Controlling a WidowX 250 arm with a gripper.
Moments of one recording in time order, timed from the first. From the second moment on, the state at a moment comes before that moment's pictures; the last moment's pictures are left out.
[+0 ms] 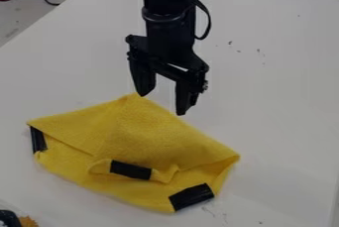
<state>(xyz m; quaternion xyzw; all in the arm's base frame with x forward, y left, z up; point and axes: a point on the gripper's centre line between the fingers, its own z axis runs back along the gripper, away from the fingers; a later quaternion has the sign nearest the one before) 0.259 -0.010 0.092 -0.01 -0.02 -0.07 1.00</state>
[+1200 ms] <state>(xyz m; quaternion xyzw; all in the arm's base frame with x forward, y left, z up) 0.209 -0.001 0.017 -0.07 -0.05 0.00 1.00</state>
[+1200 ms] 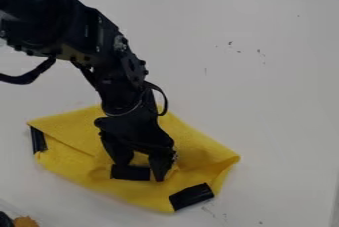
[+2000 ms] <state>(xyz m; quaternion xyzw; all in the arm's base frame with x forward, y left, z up) 0.220 0.010 0.026 -0.05 -0.04 -0.01 1.00</state>
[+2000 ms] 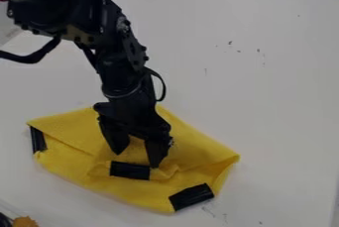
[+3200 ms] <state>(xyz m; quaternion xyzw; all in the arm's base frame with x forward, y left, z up) 0.194 0.018 0.009 -0.08 -0.05 0.01 0.99</state>
